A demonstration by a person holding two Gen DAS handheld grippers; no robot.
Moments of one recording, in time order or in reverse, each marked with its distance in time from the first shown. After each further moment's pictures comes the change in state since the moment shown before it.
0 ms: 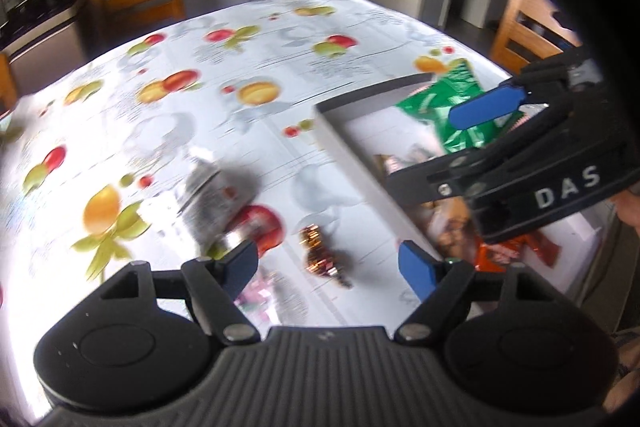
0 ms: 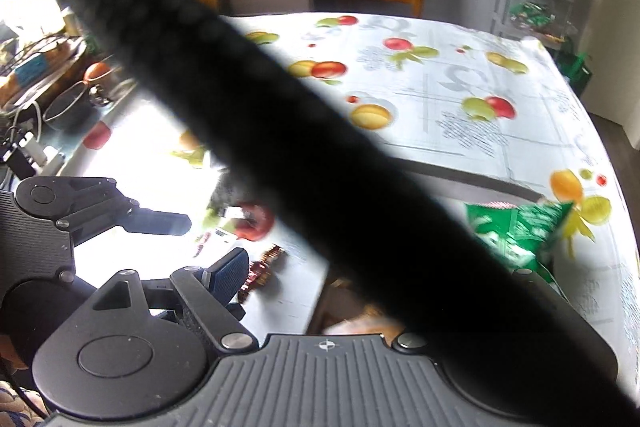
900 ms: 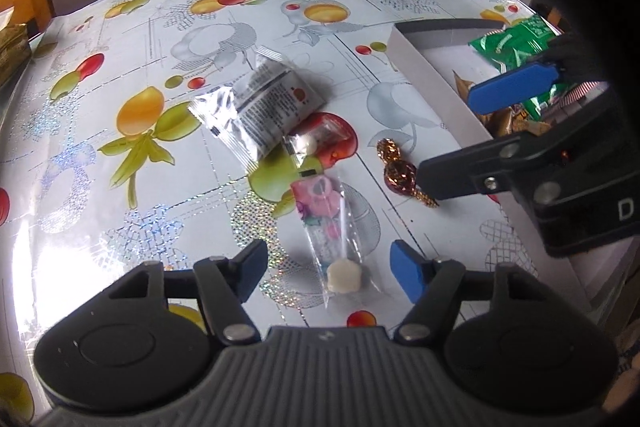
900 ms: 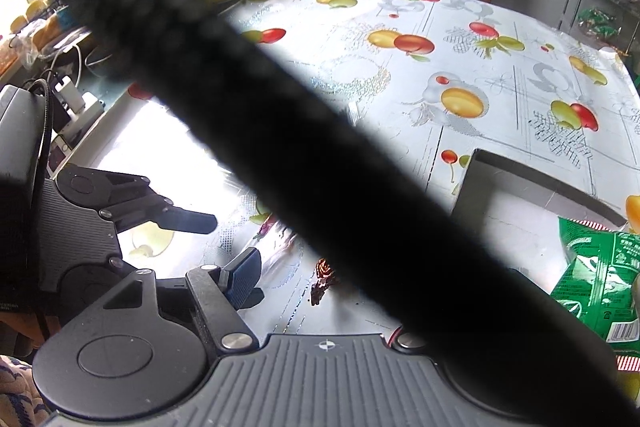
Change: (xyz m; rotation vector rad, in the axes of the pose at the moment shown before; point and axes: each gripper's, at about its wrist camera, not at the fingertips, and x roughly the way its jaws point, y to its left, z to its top) left arm 0.027 0.037 -0.041 -0.095 0.139 0.069; right arm 0.039 0.049 0.000 -0.119 0.100 0.107
